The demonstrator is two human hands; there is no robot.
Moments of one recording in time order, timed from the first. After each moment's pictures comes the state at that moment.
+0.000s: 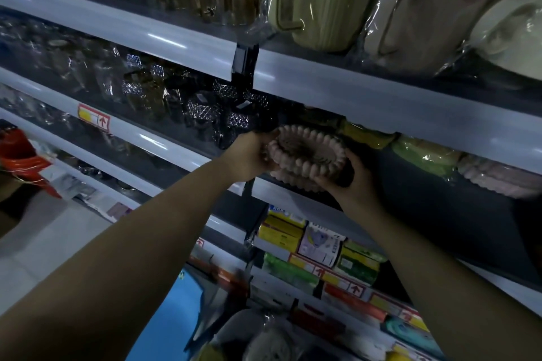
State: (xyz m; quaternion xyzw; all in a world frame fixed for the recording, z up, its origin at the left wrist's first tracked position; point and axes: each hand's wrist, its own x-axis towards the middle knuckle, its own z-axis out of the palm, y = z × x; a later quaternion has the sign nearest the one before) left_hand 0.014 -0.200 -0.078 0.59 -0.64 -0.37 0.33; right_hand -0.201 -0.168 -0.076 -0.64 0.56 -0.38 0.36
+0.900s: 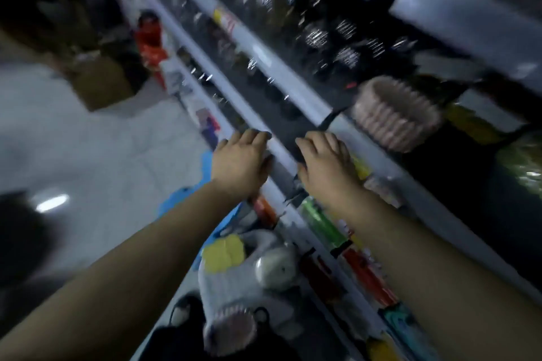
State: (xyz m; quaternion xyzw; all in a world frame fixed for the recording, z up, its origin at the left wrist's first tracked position) left_hand 0.024 0.032 -0.138 0.83 -0.52 0.04 0.21; right_hand -0.116 -0.077 -0.118 -0.96 0.25 -0.12 -0.04
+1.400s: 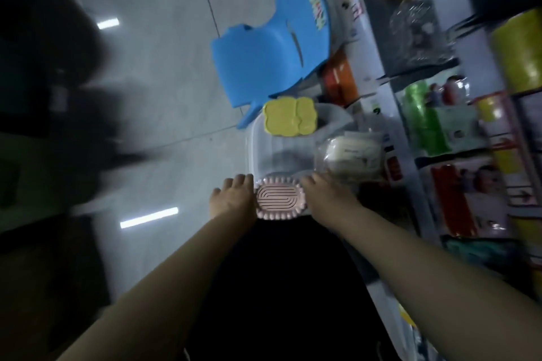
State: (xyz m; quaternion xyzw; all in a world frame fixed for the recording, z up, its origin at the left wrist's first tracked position) left_hand -0.088 0.267 -0.428 0.88 -0.23 -0.42 -0.03; right_hand -0.170 0.099 -0.402 -0.91 0.11 0.37 0.14
